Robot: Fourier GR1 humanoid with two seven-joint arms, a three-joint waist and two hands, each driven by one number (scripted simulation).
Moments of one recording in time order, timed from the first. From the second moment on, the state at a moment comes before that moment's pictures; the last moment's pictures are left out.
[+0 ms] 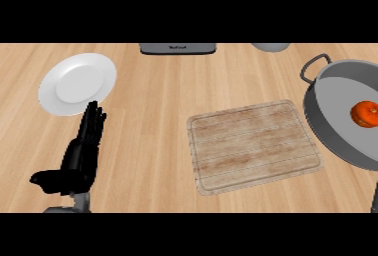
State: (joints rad) left arm 0.00 0.13 -0.13 -1.59 0.09 0.24 -0.11; right arm -0.53 -0.23 -0.92 -1.05 1.10 -1.06 0.59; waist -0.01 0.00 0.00
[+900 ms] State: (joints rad) left arm -0.01 0.11 -0.10 -1.56 0.07 0.20 -0.13; right arm -0.03 -0.02 -0.80 -1.69 0.93 -1.03 0.62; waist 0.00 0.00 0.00
